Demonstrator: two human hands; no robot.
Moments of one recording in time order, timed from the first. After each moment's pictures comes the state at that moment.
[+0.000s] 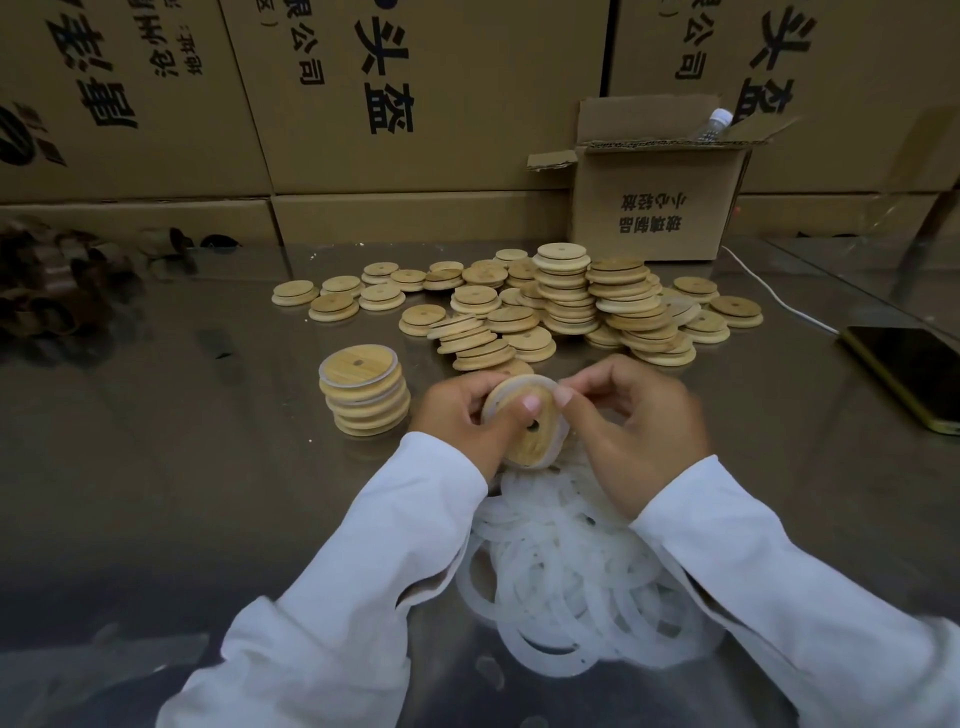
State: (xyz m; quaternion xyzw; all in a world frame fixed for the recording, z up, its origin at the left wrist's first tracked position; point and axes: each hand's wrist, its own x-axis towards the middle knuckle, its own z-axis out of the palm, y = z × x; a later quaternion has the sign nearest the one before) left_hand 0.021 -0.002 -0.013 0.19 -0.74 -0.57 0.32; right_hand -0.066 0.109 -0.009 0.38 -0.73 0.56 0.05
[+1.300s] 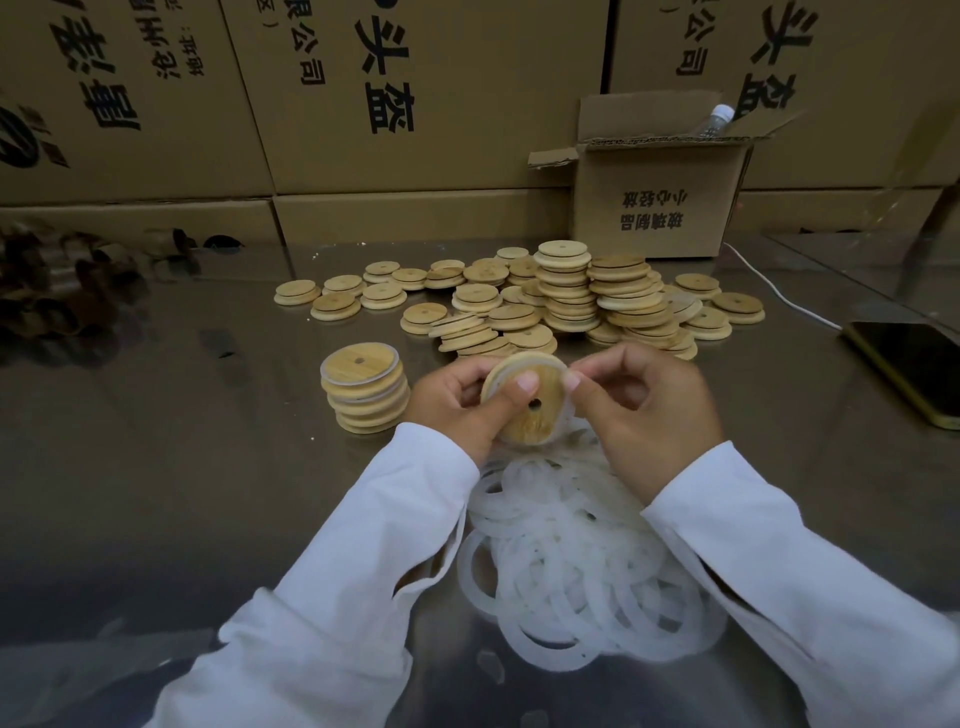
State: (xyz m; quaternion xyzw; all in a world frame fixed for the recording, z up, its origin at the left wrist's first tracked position) left_hand 0.019 -0.005 -0.012 0.16 -0.66 -0.65 0.33; right_hand -0.067 0.112 0.001 0.37 -0.71 0.61 0.01
